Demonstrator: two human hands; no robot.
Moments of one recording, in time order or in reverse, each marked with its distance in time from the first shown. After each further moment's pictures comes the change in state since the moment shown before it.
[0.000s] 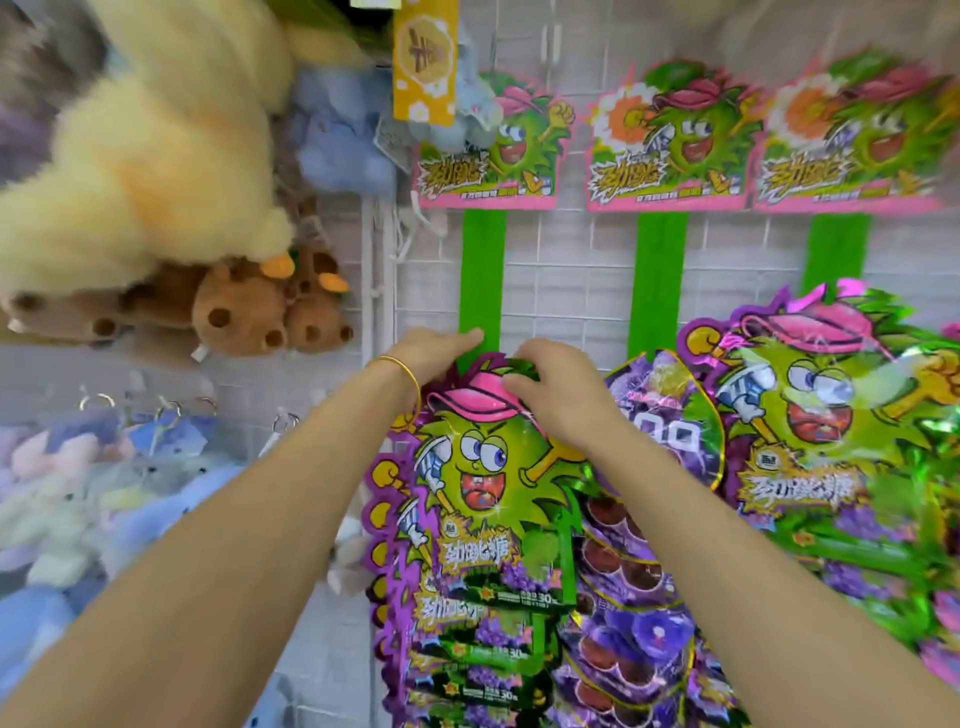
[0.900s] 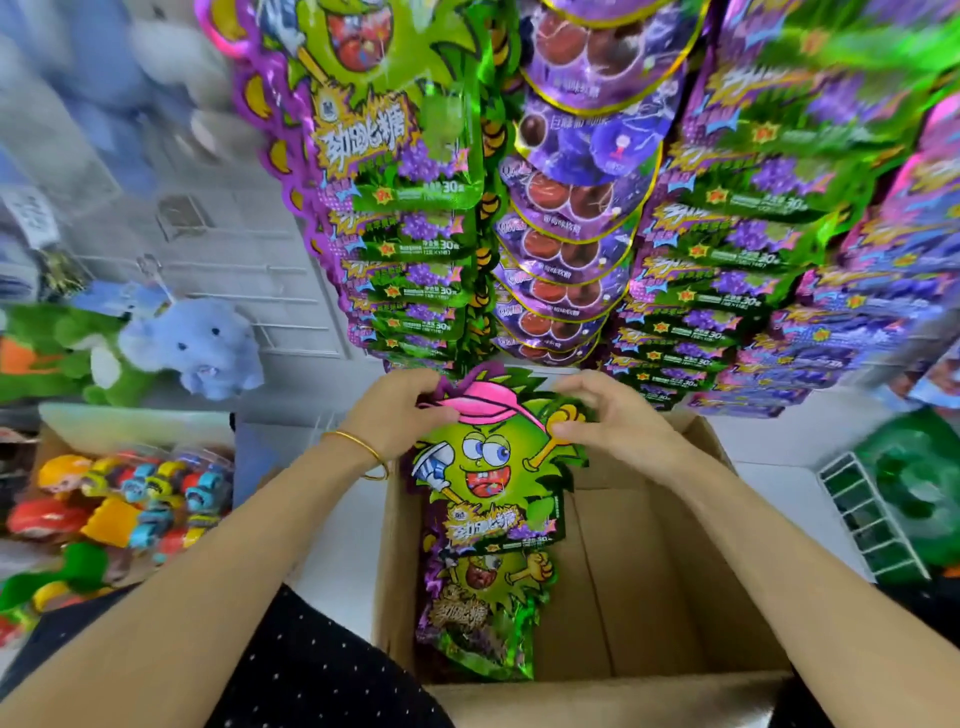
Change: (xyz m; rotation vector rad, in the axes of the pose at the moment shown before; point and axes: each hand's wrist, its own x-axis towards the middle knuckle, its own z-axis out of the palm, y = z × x) left_hand -0.234 -0.312 0.100 0.473 -0.492 0.049; right_hand -0.376 0.133 0.124 0.802 -0.542 0.665
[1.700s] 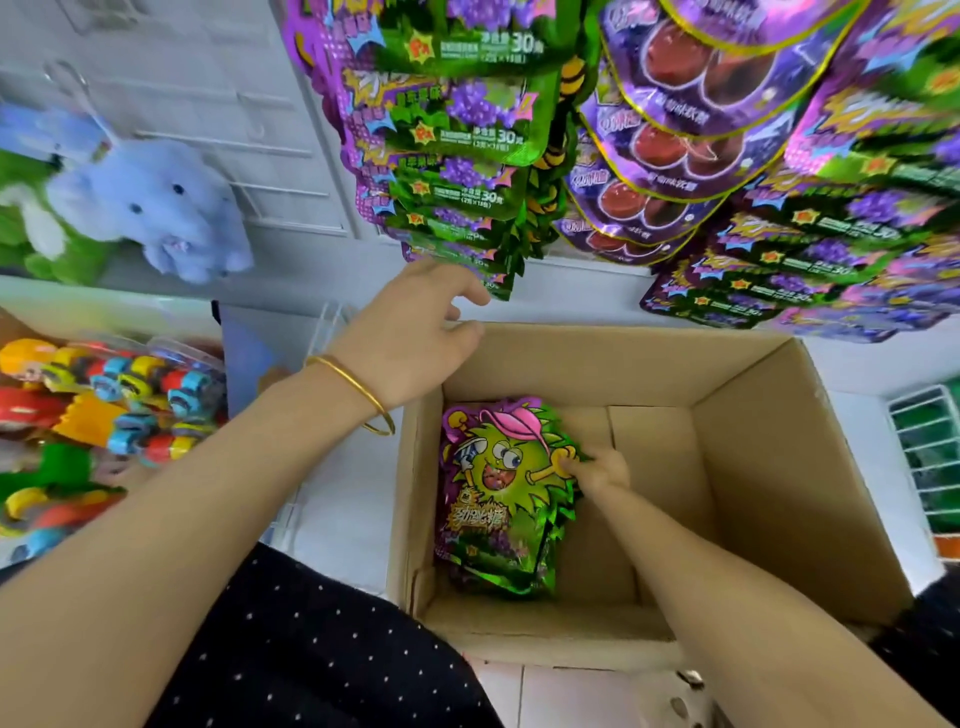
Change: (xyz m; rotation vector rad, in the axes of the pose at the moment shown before) left_hand -0.004 -0.018 0.002 0.067 -0.019 -0.073; right_hand 0.016 0.222 0.117 -0.167 0.297 0.873
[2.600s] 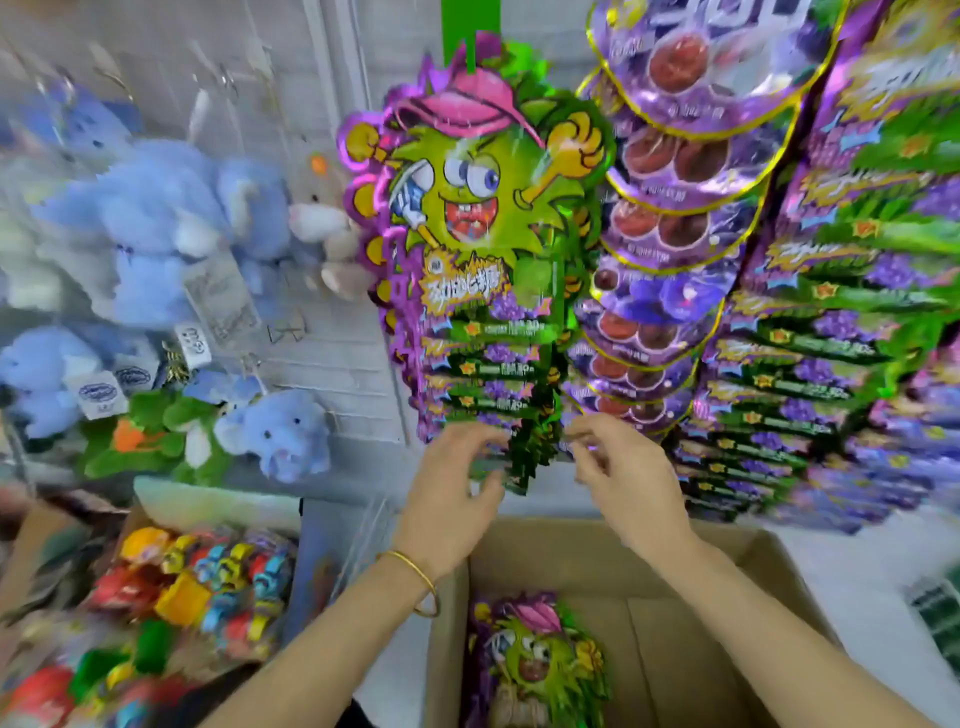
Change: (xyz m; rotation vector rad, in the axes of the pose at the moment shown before) left_hand -0.015 0.030 -0.024 -0.142 0.393 0.205; right_hand -0.181 -0.191 -0.140 -0.138 0.353 -1.127
